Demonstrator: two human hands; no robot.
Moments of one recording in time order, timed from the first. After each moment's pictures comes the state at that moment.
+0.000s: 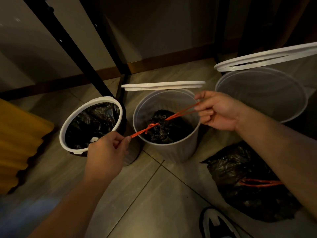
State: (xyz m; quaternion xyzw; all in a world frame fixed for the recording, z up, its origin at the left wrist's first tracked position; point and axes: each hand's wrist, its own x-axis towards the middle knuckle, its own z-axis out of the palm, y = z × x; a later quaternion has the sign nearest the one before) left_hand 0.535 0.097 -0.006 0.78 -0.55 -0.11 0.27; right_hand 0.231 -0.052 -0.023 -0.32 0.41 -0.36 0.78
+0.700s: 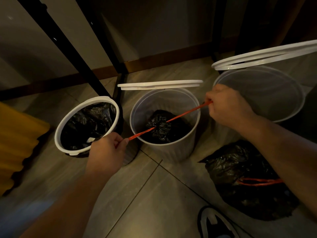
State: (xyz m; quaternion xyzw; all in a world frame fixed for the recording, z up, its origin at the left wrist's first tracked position) left_hand 0.547 0.078 -0.027 0.79 -0.57 -0.11 0.19; right_hand 0.205 -0.050 -0.031 -0.81 0.55 -0.21 0.06
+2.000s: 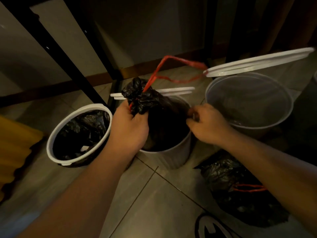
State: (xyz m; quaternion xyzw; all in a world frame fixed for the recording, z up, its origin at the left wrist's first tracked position) left_hand 0.443 0.028 0.044 0.60 -0.57 -0.32 0.47; right_hand 0.228 -0.036 -0.053 -0.73 0.59 -0.24 0.25
